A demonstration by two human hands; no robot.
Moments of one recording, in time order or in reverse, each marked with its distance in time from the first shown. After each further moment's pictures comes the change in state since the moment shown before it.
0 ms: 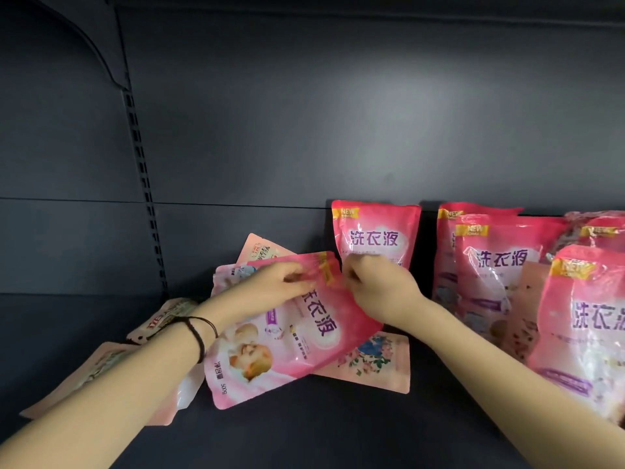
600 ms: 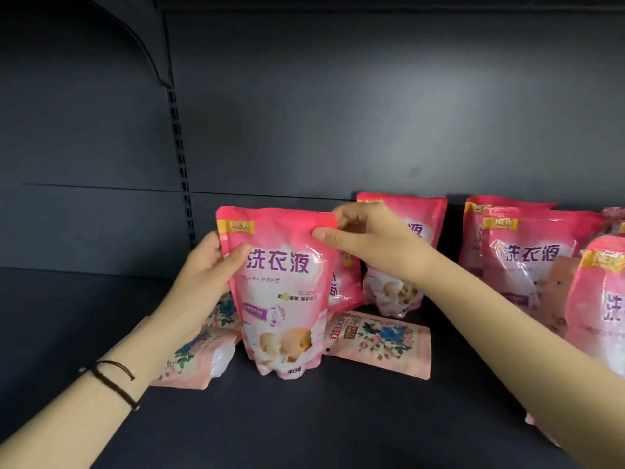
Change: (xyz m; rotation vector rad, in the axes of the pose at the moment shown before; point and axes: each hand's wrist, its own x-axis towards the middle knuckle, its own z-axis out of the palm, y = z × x) left_hand -0.104 0.006 -0.047 -0.439 0.538 0.054; right_hand 0.004 -0.045 -0.041 0.758 0.016 -0.307
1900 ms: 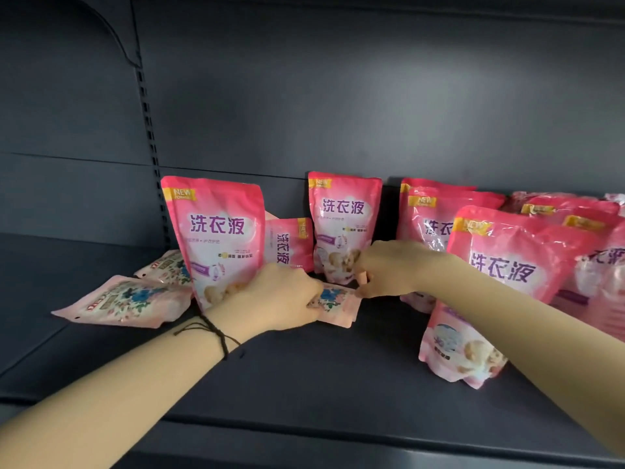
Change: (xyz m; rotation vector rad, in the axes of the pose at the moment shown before) left_hand -0.045 0.013 0.154 1.559 -0.582 0.392; right_hand -0.088 0.025 -0.073 -1.122 -0.704 0.198
